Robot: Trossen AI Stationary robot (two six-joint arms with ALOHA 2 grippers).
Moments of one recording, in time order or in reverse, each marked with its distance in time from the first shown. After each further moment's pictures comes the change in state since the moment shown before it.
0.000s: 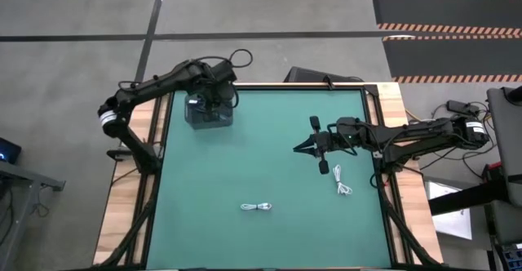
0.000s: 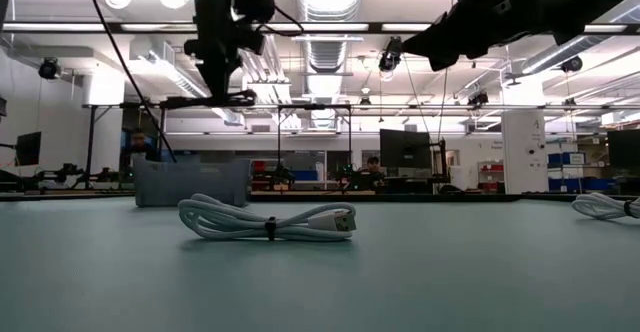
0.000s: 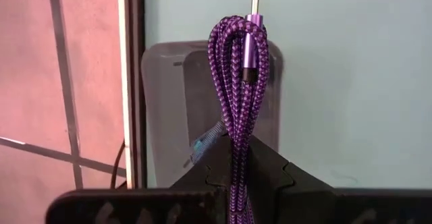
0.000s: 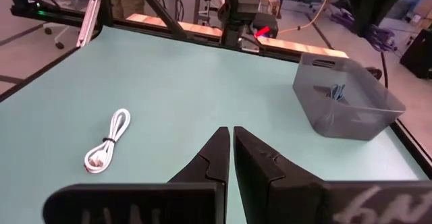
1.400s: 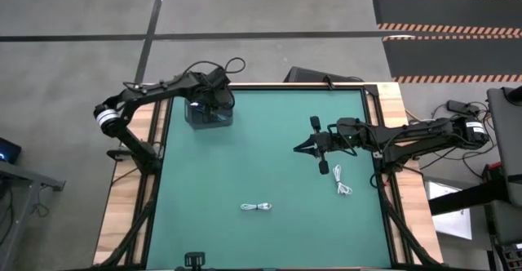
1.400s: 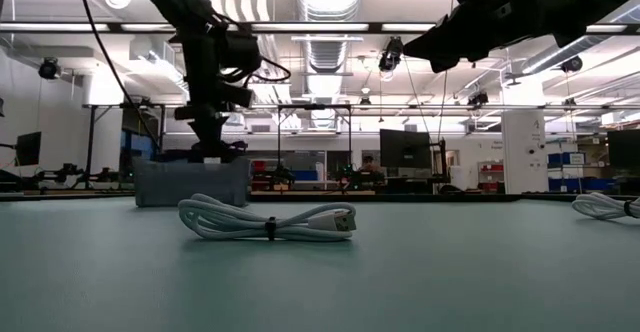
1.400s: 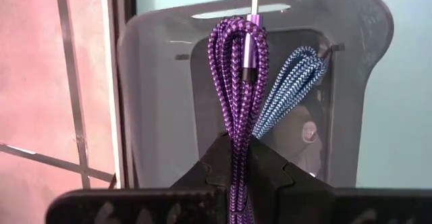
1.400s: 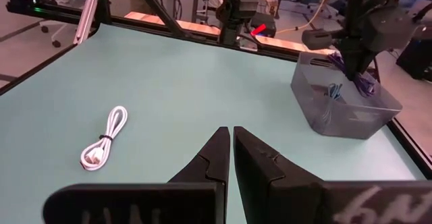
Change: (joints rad) left arm 0.136 -0.024 -0.382 0.434 0.004 0.177; right arm 0.000 0.000 -0.014 0.015 0.008 -0.009
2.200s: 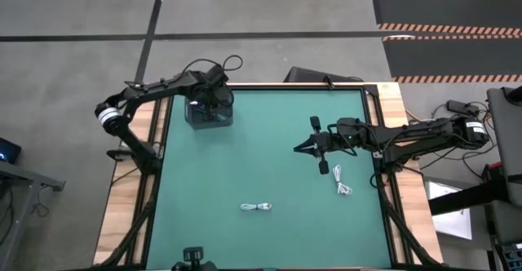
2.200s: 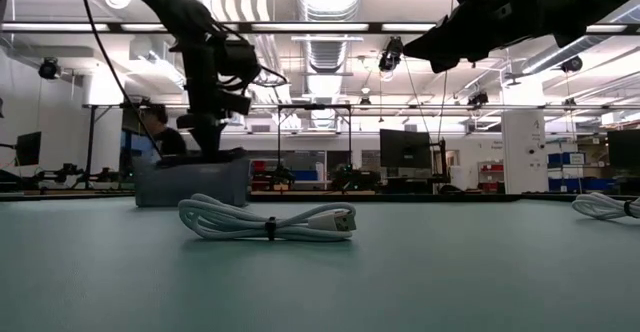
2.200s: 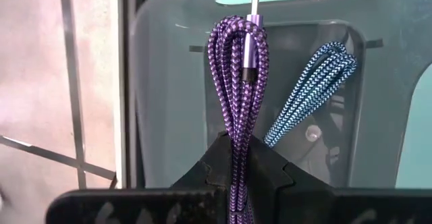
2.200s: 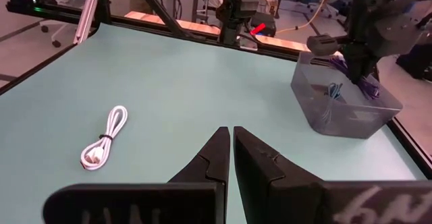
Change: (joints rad) left arm 0.045 0.022 -0.019 0.053 0.005 0.008; right arm 0.000 0.000 -0.001 0.000 0.000 0.000
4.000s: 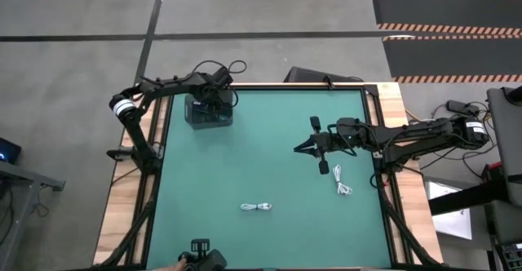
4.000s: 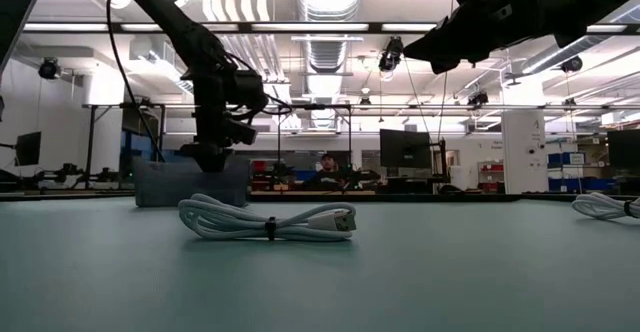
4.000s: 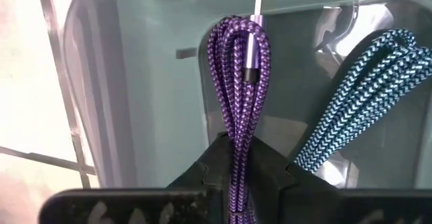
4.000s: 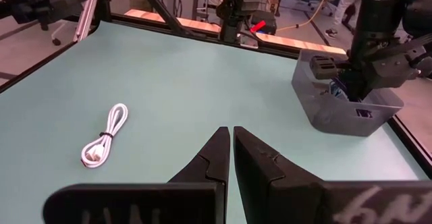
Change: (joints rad) left arm 0.039 0.157 -0.001 0.104 -0.004 0.102; right arm 0.000 0.000 0.000 -0.008 0.000 0.000
